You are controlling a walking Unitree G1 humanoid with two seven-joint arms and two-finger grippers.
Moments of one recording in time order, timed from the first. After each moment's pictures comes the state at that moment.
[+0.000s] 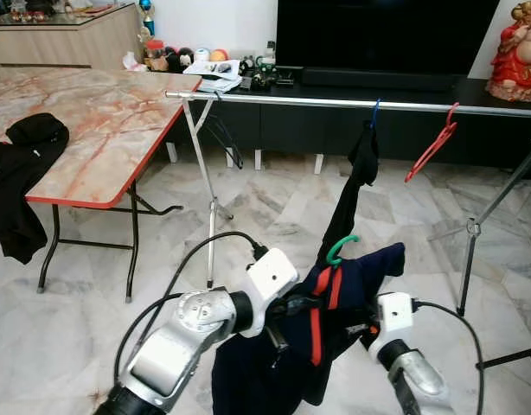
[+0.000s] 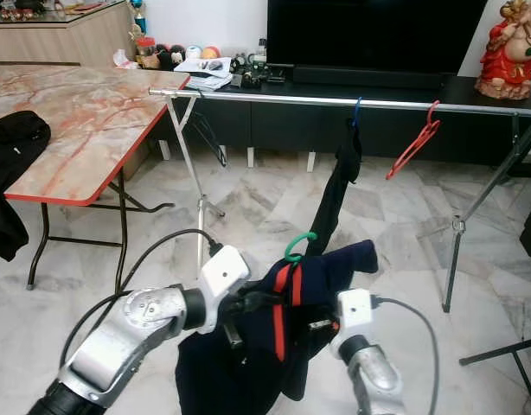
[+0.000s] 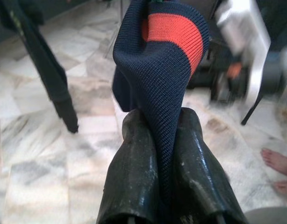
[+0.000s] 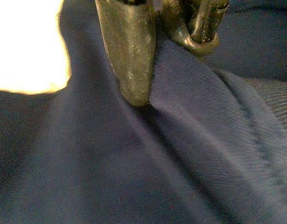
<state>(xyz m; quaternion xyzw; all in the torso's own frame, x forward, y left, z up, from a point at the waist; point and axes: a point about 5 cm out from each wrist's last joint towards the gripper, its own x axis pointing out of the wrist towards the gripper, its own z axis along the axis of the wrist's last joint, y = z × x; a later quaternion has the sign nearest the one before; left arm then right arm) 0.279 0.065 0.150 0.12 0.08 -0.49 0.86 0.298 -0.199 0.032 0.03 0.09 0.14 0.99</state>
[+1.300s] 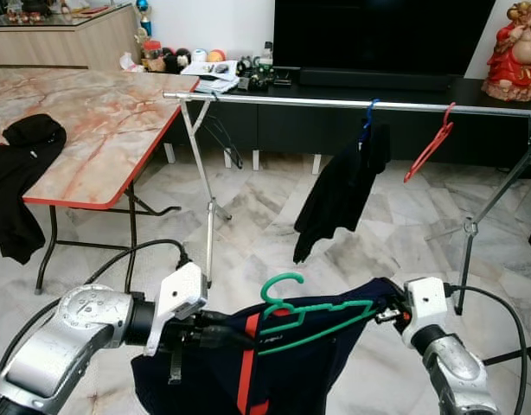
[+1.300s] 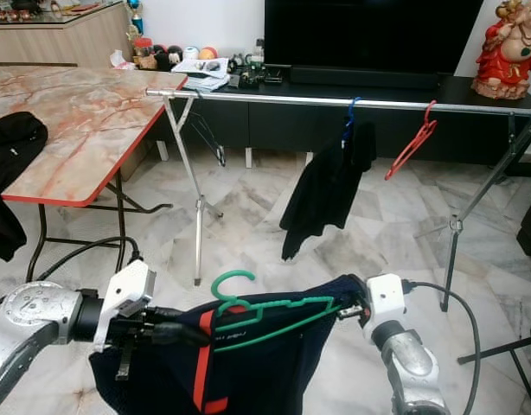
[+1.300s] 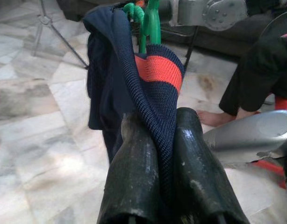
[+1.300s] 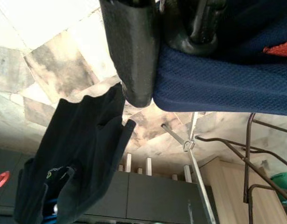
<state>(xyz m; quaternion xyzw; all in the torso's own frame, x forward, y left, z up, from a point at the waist) 0.249 0.159 0.161 0.14 0.10 -0.64 0.75 0.307 -0.230 0.051 -0.05 0.08 0.12 0.99</state>
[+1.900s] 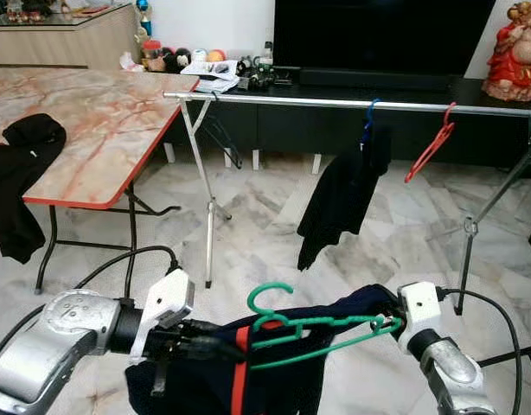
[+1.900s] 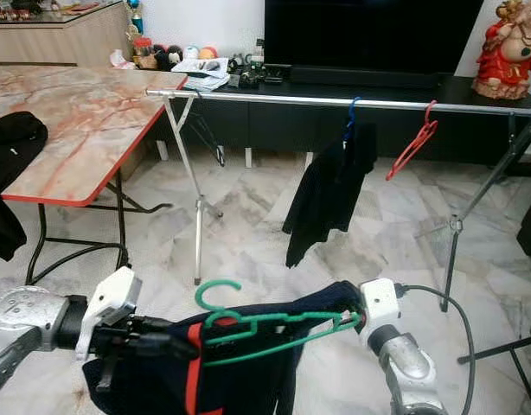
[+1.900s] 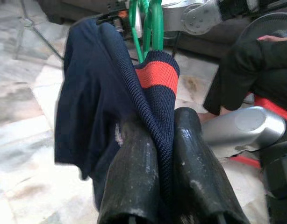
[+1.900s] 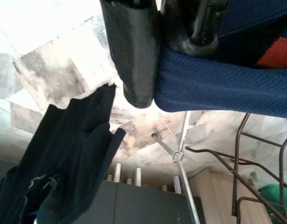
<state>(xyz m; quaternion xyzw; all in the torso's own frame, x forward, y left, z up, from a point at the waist) 0.241 0.169 0.164 0.13 0.11 -0.66 0.73 0.303 -0.226 0.044 -0.05 0.10 0.15 0.98</state>
